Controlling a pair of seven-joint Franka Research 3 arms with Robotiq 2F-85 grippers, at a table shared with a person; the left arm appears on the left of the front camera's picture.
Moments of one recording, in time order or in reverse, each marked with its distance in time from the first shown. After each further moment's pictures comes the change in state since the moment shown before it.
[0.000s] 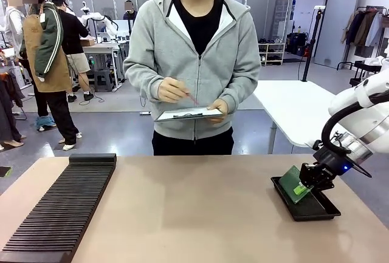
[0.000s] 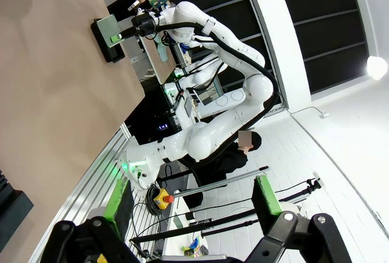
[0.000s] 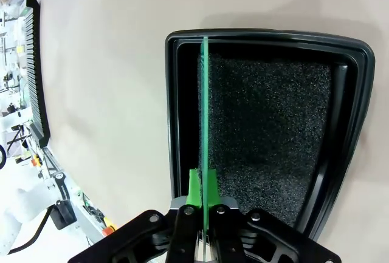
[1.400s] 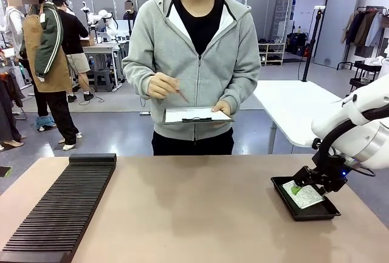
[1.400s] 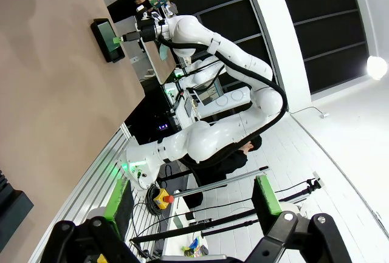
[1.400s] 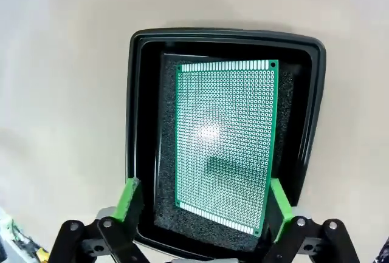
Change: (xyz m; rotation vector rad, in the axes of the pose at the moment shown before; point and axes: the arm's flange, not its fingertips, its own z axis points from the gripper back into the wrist) left arm 0.000 0.000 0.000 0.000 0.000 0.000; right arm -0.034 0.033 -0.011 -0.351 -0.170 0.117
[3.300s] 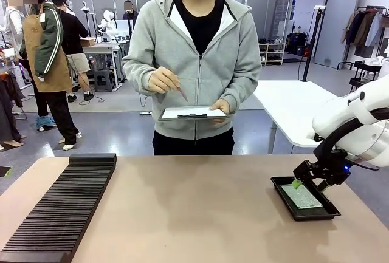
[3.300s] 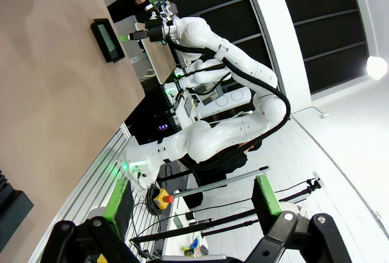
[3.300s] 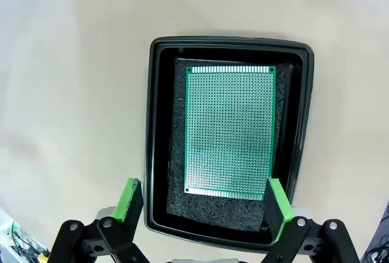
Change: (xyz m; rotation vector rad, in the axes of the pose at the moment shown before) left arm 0.000 0.000 0.000 0.000 0.000 0.000; right arm -0.005 0.014 0.027 -0.021 -0.048 -0.002
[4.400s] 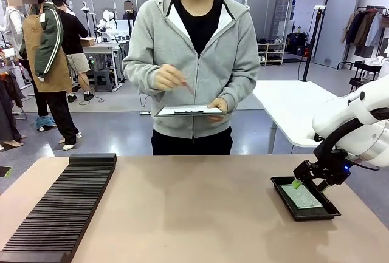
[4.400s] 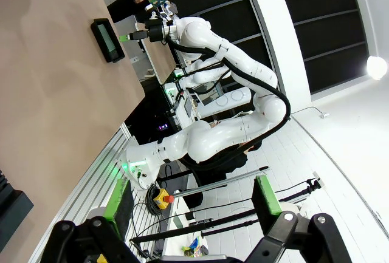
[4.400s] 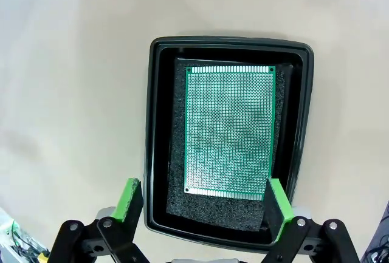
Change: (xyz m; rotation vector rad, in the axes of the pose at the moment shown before) left arm 0.000 0.000 0.000 0.000 0.000 0.000; right arm 0.000 0.000 0.000 0.000 0.000 0.000
